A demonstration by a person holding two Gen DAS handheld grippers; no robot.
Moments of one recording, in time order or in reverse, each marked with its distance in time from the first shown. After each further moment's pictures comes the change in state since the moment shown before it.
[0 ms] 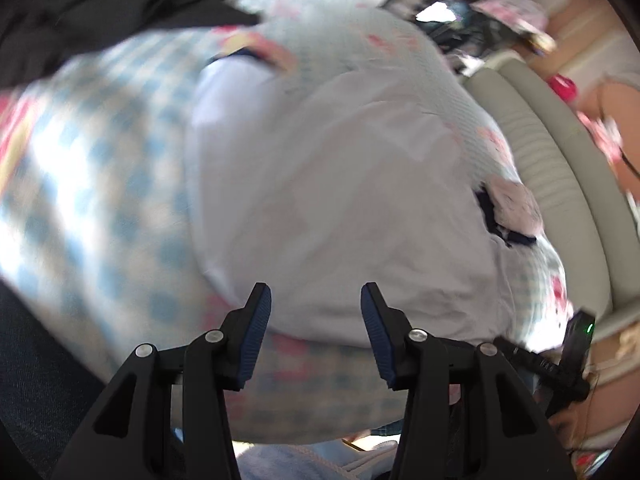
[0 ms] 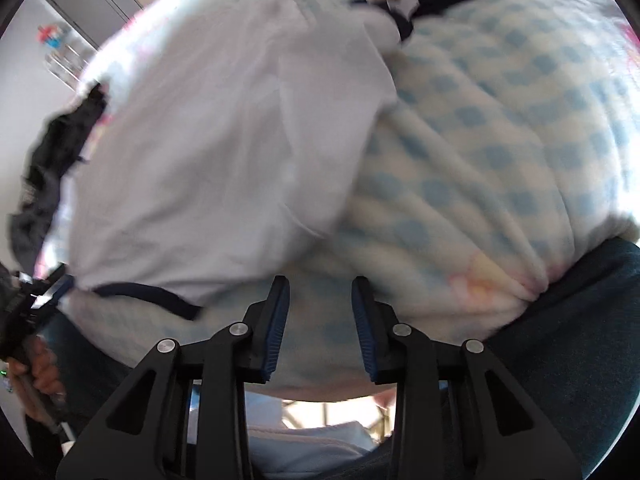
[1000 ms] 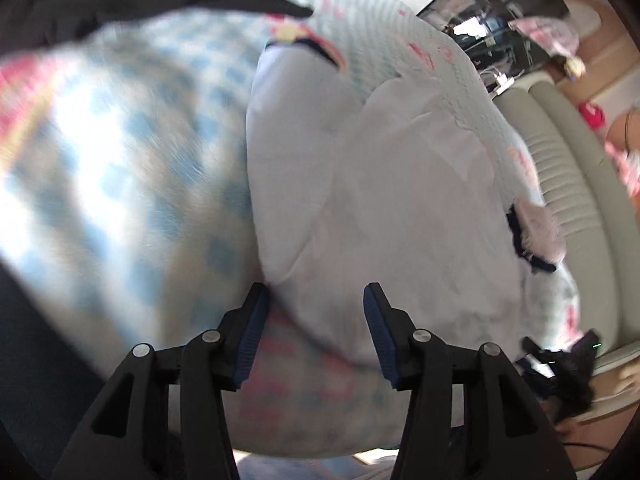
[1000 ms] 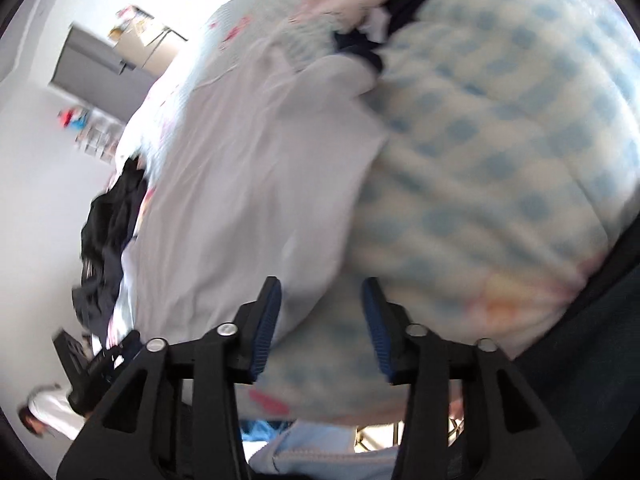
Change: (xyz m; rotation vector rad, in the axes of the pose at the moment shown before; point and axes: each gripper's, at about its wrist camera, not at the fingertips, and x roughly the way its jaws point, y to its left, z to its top) left arm 0.010 0.055 -0.001 -0.203 0.044 -0.043; right arm 0.020 -0.030 0.022 0.240 -0.060 0.207
